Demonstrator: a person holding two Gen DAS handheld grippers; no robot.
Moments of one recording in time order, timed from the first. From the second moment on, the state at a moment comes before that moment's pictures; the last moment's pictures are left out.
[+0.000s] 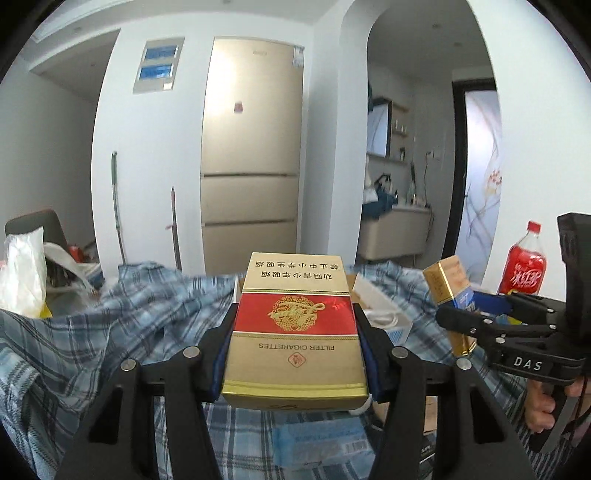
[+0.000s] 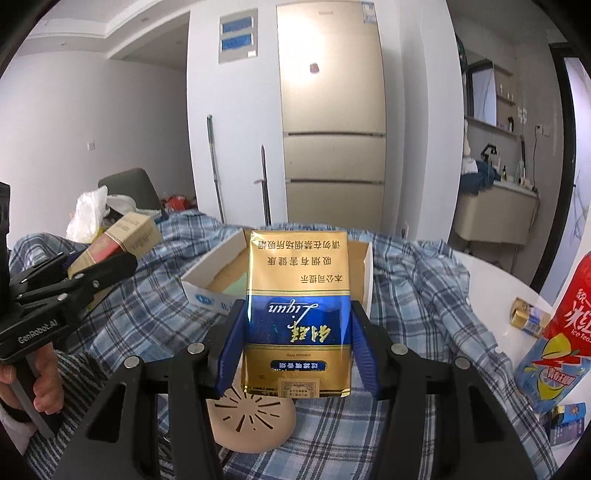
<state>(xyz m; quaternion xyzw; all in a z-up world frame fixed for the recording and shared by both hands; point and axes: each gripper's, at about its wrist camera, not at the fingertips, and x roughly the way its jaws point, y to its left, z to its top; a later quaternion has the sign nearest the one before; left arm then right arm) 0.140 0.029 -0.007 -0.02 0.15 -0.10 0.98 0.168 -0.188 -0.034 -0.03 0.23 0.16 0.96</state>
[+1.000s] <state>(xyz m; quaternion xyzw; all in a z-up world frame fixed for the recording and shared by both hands) 0.136 0.009 0.084 -0.03 -0.01 -0.08 1.00 0.168 -0.176 0.048 -0.05 0.09 0.12 0.99</state>
